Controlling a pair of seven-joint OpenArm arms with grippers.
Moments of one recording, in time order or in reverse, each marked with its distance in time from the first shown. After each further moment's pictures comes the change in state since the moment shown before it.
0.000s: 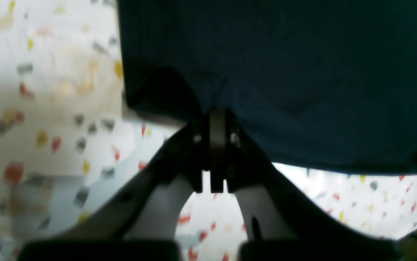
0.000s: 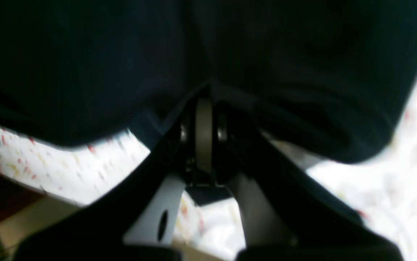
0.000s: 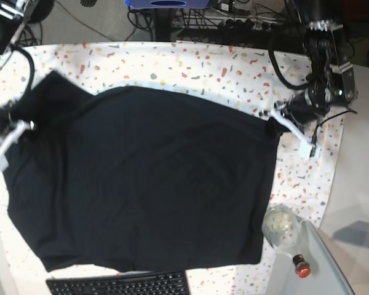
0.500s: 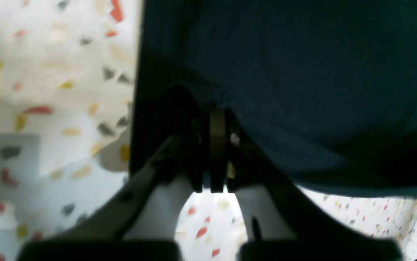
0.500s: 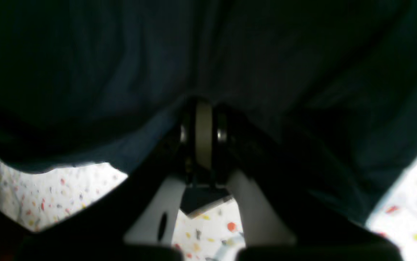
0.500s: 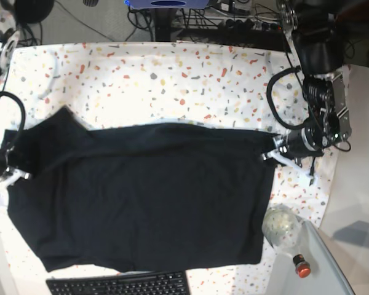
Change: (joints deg) left arm -16.7 -0.2 -0.1 -19.9 0.9 2.9 -0.4; right arm 17.1 8.1 -10.1 -25.7 -0.6 -4.7 11.2
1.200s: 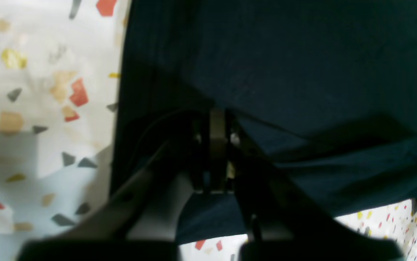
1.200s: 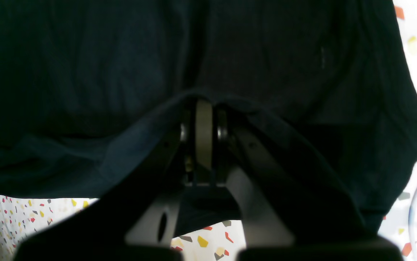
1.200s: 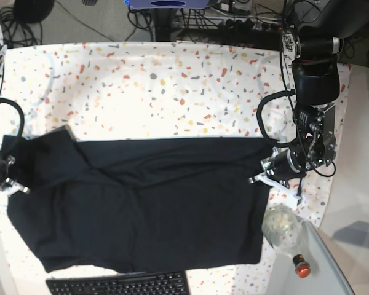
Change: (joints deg) left arm -9.2 -0.6 8.3 -14.3 0.1 3.2 -11.0; right arm 5.0 2.4 -6.6 -12.7 0.2 -2.7 17.7
